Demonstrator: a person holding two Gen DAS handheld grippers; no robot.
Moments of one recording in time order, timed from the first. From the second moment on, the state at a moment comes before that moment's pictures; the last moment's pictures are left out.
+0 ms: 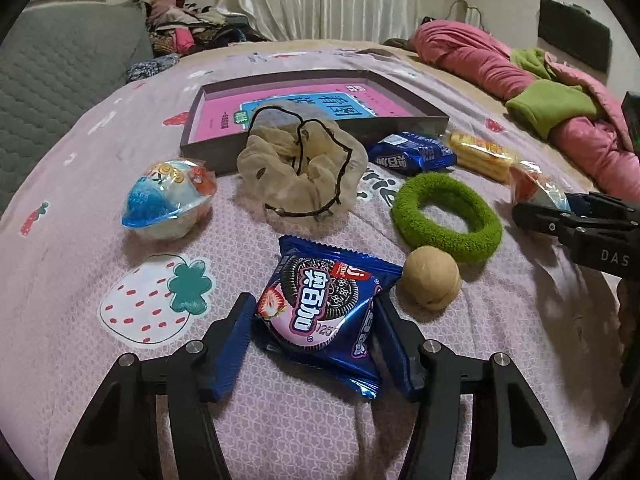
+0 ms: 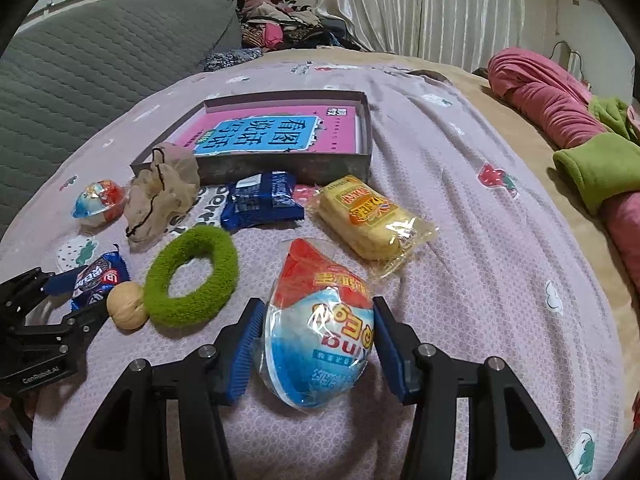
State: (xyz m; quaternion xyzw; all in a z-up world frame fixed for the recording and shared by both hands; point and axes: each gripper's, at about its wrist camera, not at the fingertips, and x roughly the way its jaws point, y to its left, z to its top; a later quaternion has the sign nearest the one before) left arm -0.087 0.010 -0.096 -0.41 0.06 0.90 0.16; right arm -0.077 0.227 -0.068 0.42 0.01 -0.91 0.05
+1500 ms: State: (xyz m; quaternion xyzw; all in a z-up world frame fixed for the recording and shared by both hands) left arm -0.039 -0.015 -0.004 -0.36 -0.01 0.93 0.08; right arm -0.015 0.186 0.017 0.33 0.02 -0.94 0.08
